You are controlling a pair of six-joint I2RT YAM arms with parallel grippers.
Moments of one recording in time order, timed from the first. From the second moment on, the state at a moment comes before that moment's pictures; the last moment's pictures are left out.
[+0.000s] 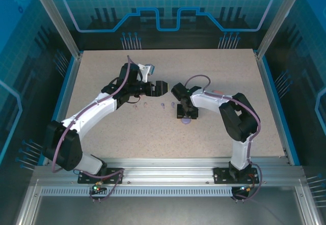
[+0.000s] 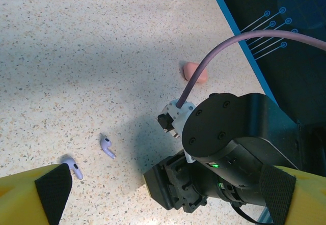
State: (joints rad) left arm -0.42 1.46 1.12 -0.26 0.43 -0.45; right arm 0.62 1.92 1.24 -0.79 0.08 0.70
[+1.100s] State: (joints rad) left arm -0.46 1.57 0.71 0.65 0.50 -0.78; right arm 0.40 1.81 1.42 -0.71 -0.24 1.14
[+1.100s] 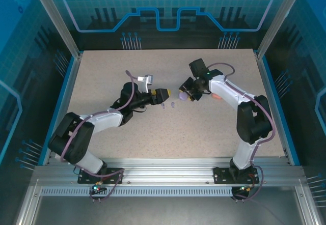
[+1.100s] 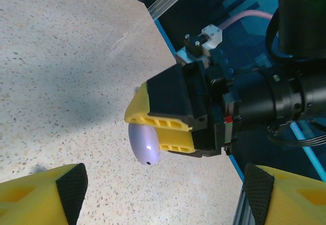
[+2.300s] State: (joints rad) left arm -0.56 1.88 0.79 0.97 0.39 -0.85; right arm 0.43 1.81 1.44 -0.67 -0.27 1.24
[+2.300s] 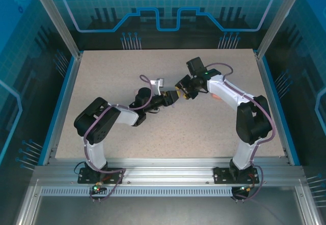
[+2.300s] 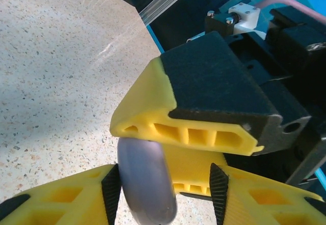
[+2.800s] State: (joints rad) left arm -0.57 1.91 0.80 0.97 0.38 -0.85; right arm 0.43 1.81 1.44 -0.67 -0.27 1.25
